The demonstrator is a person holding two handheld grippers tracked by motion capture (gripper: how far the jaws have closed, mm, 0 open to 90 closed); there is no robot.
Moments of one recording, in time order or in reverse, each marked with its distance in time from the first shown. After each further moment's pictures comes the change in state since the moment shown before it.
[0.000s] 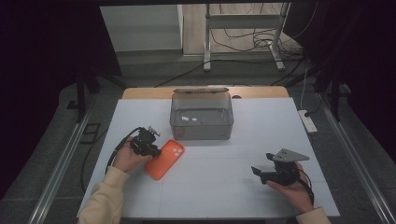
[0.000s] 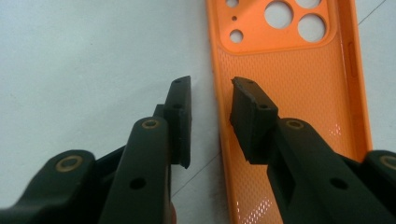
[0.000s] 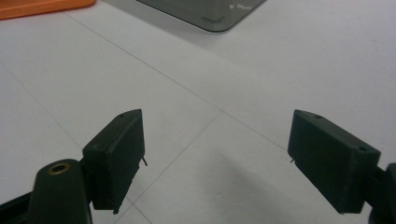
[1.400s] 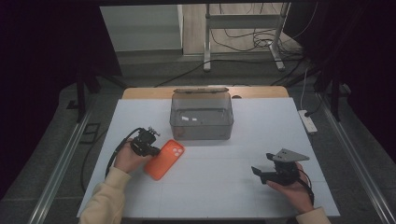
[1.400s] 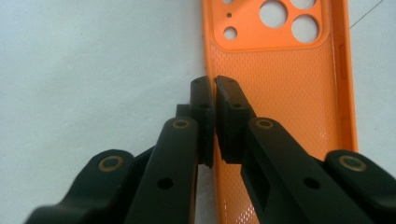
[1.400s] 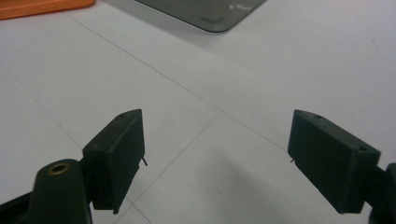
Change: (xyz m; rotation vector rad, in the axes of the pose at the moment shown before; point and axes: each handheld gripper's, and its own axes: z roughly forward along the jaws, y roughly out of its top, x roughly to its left) left arm -0.002 0.000 0.000 0.007 -0.019 -0.050; right arm 0.000 0.000 0.000 -0.003 0.000 -0.001
